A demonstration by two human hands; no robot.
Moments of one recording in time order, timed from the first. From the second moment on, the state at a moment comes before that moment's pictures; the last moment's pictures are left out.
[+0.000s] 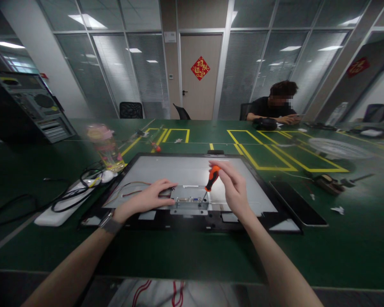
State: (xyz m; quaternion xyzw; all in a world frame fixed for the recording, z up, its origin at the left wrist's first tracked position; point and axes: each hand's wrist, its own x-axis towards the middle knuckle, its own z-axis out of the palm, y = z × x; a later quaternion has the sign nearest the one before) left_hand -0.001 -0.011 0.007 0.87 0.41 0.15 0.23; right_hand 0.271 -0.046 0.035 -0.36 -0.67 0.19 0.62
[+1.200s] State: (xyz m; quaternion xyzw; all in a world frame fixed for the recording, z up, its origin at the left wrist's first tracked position) left_hand 0.000 -0.010 0.007 0.87 0.42 0.15 0.23; right_hand 0.271 -0.041 0.031 -0.37 -0.65 0.23 0.62
